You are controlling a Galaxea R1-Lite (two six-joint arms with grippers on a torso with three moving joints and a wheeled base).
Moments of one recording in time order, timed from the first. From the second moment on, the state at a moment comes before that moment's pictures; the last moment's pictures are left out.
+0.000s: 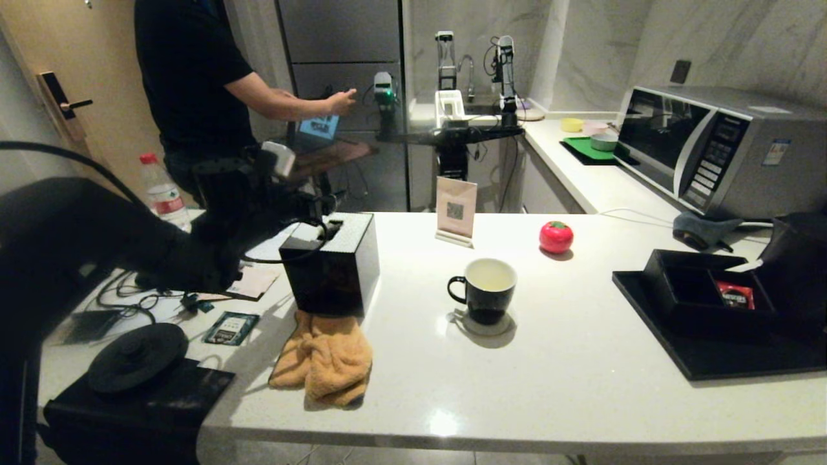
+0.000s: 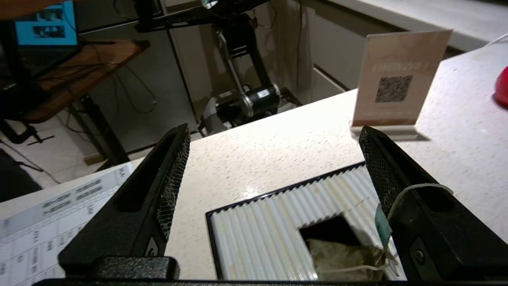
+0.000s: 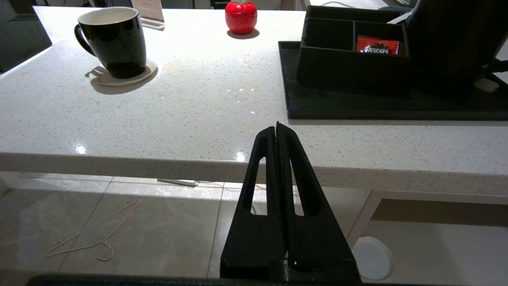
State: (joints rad) left arm -0.11 2.19 -1.25 -0.96 -0.30 0.07; right arm 0.00 0.00 0.00 0.00 0.00 0.00
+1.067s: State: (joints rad) left arm -0.11 2.14 -1.21 -0.99 -0.31 0.14; right arm 0.00 0.00 0.00 0.00 0.00 0.00
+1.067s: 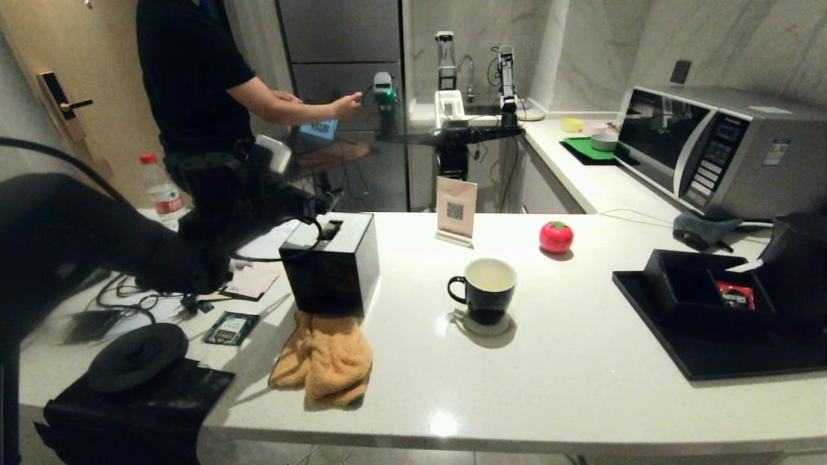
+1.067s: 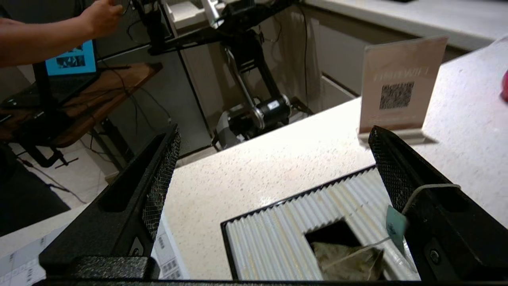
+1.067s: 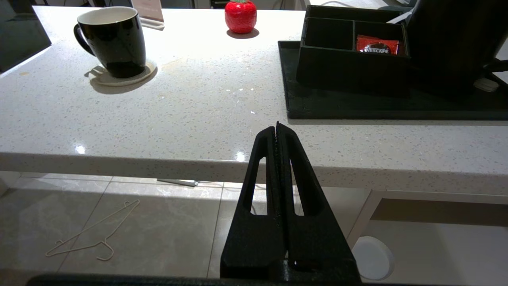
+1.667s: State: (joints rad) left arm -0.13 2.11 -1.13 -1.10 -0.30 -0.03; right arm 0.00 0.00 0.00 0.00 0.00 0.00
